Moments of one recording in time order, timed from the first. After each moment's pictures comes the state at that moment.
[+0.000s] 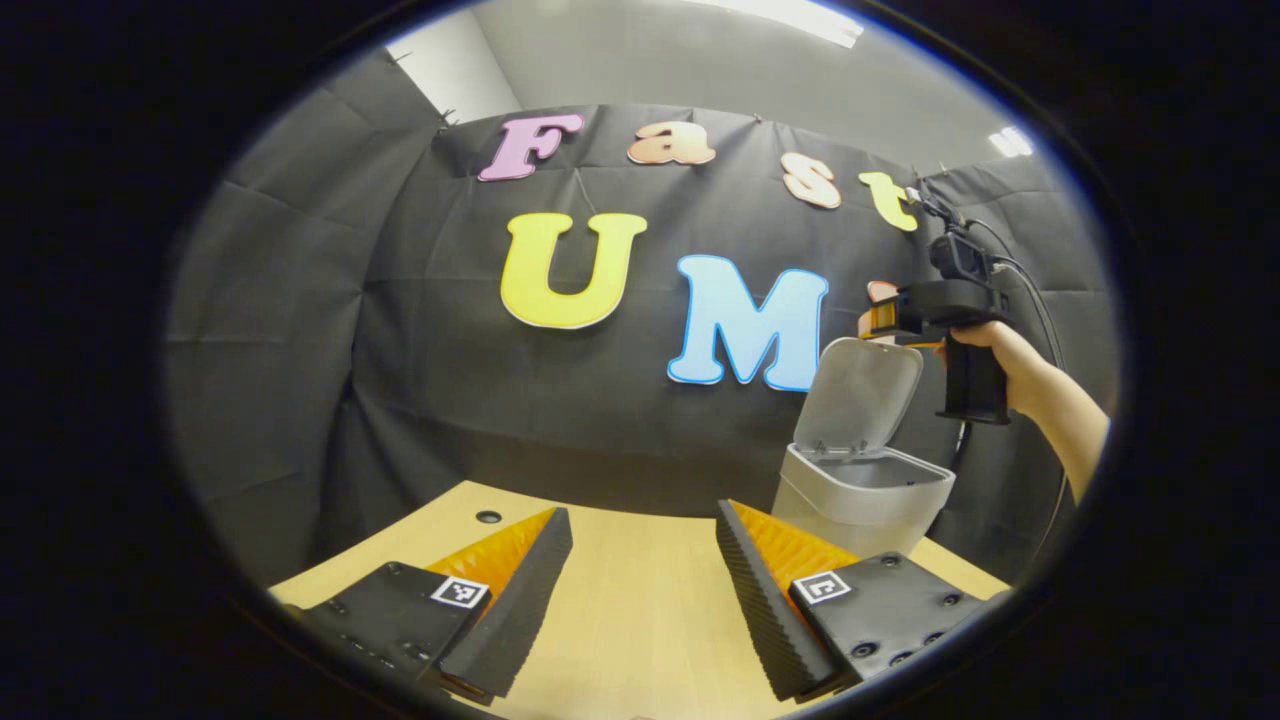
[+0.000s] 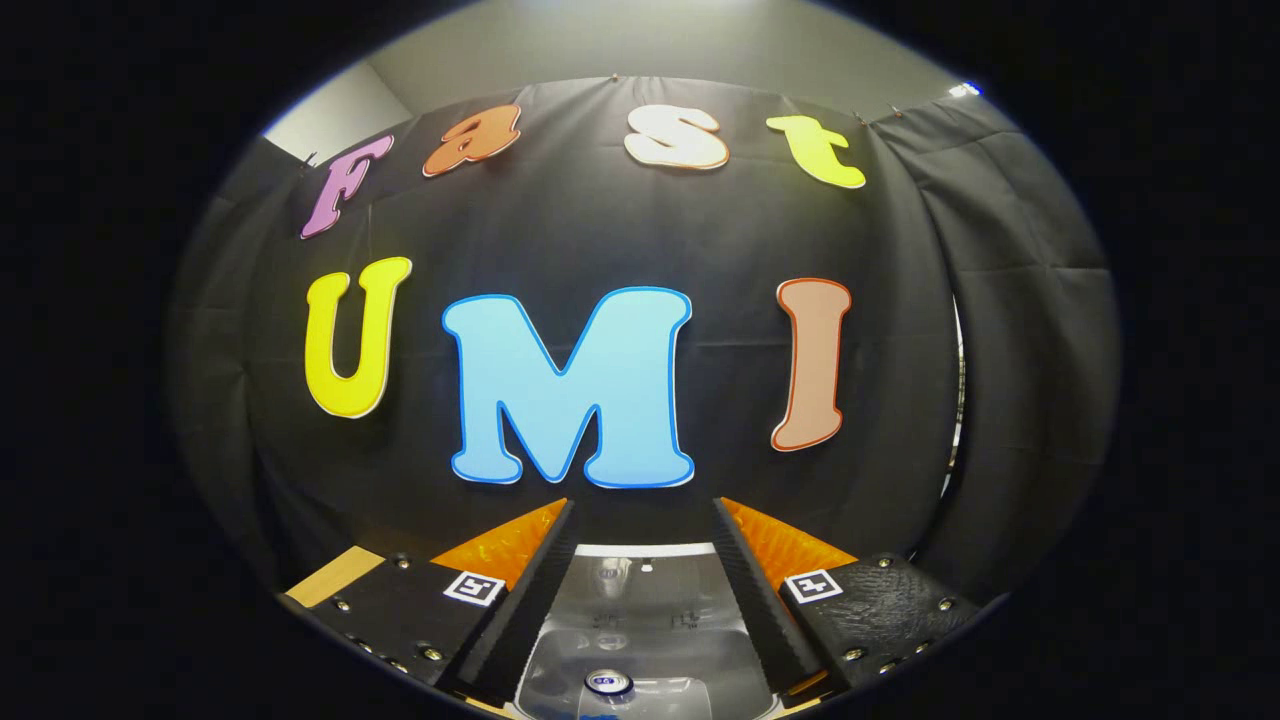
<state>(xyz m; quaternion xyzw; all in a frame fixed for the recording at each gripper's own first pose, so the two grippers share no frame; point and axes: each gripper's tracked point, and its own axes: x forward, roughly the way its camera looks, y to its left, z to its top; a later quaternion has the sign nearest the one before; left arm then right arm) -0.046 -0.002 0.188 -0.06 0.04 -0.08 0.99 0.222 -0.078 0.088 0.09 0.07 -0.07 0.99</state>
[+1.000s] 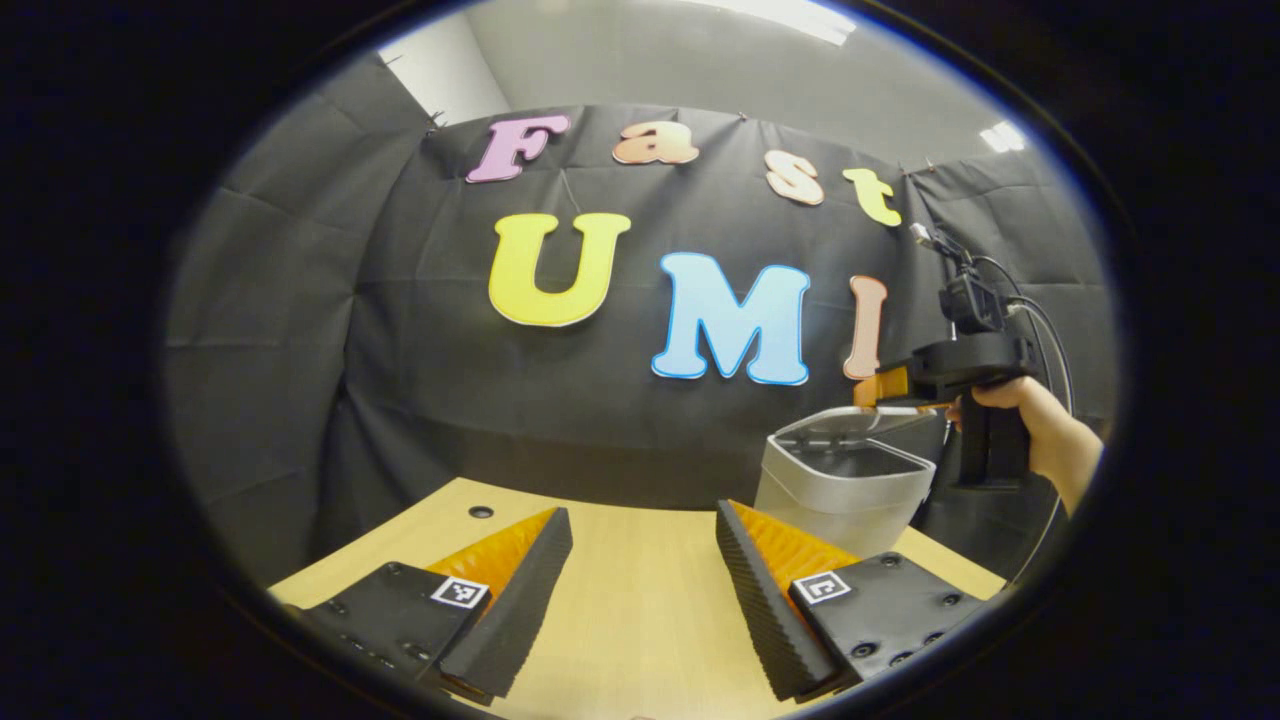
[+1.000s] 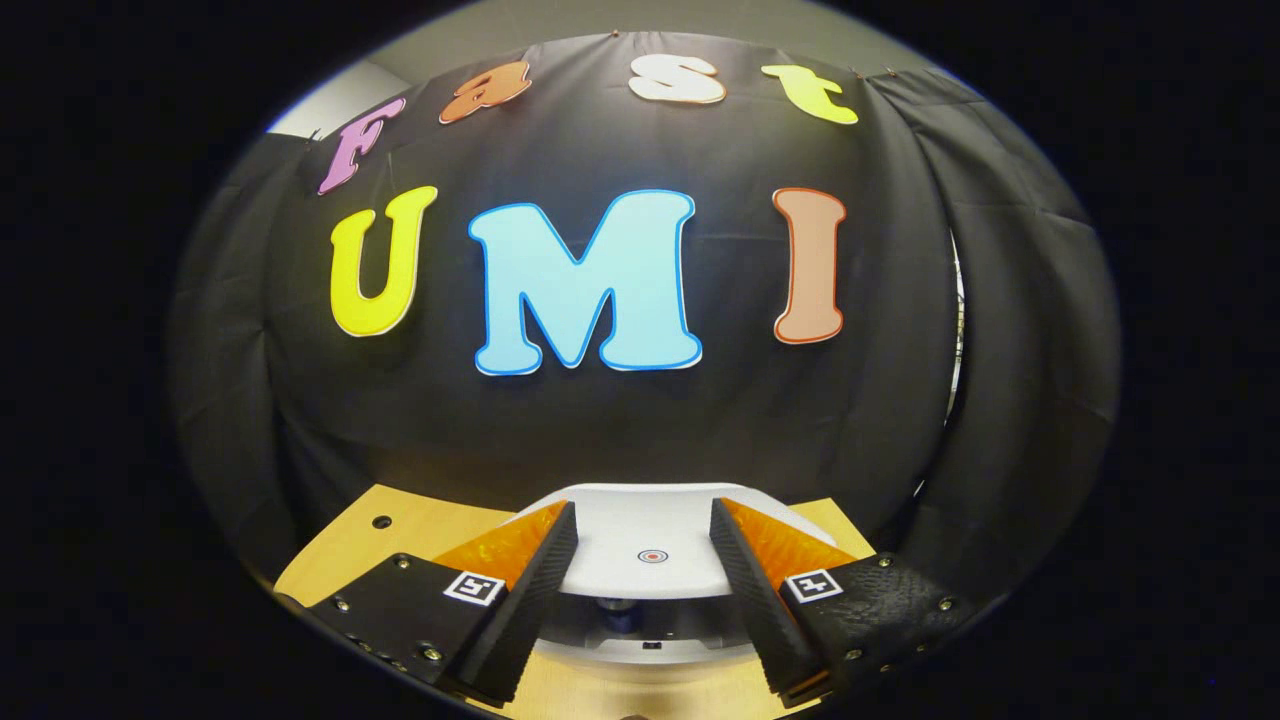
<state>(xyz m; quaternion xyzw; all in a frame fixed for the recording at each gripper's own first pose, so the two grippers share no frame) -0.065 -0.011 0.184 -0.05 0.04 -0.09 0.99 0.150 -0.044 -0.006 0.11 0.18 -0.04 0.98</state>
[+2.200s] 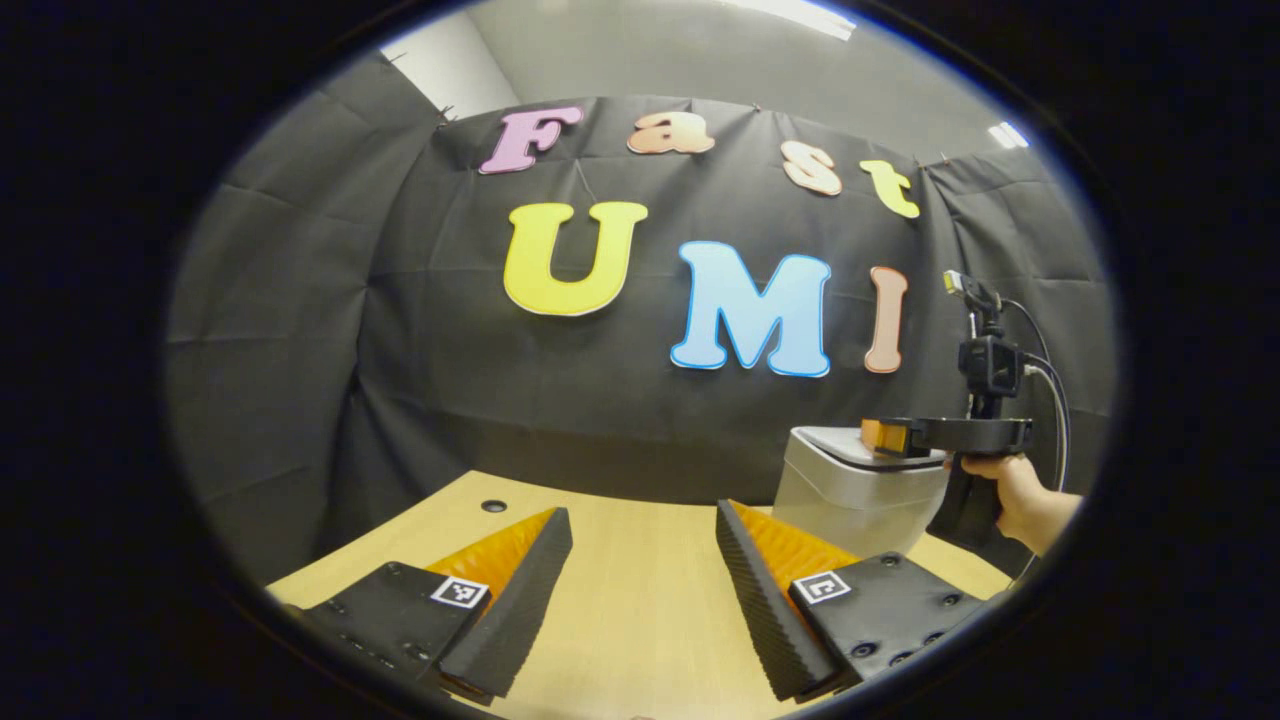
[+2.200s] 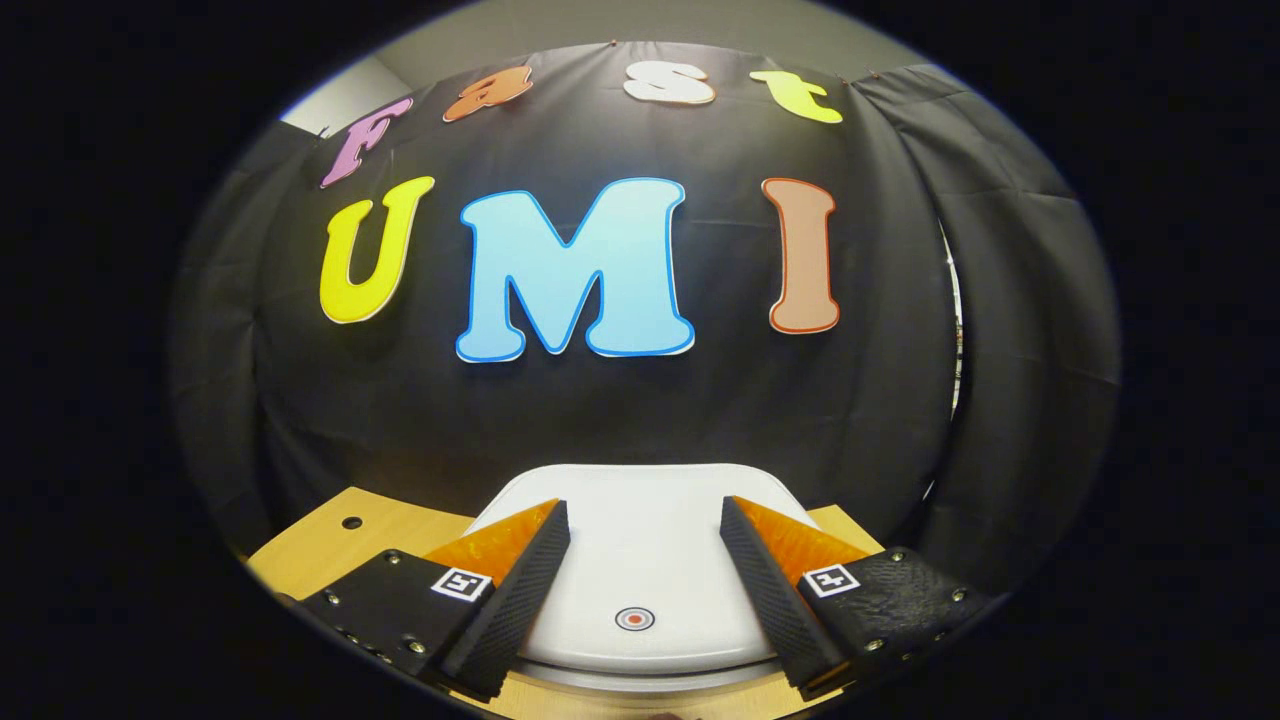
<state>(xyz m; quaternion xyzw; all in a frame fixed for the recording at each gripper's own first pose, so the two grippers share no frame) -0.048 -0.001 0.171 -0.05 0.06 -0.07 0.99 0.172 -0.044 -0.063 0.10 0.13 -0.05 0.98</state>
